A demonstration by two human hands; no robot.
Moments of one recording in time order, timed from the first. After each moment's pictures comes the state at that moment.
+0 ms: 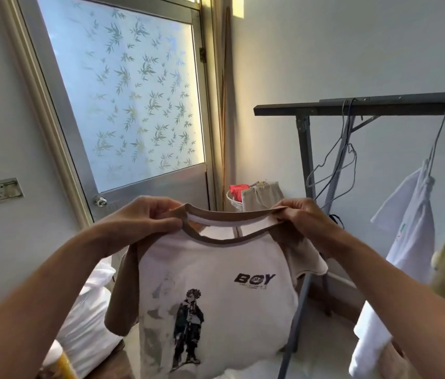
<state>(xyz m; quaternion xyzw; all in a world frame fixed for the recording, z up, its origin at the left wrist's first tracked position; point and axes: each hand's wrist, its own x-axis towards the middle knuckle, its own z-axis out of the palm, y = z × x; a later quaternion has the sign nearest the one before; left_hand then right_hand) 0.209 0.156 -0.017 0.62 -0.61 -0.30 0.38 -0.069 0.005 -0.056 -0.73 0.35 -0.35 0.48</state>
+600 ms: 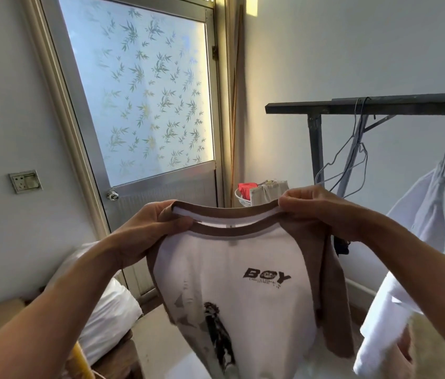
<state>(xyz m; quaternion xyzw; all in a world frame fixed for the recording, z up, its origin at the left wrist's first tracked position) 0.201 0.175 -0.044 0.52 -0.57 -0.38 0.51 -0.089 0.023 -0.020 -0.79 0.24 -0.22 0.51</state>
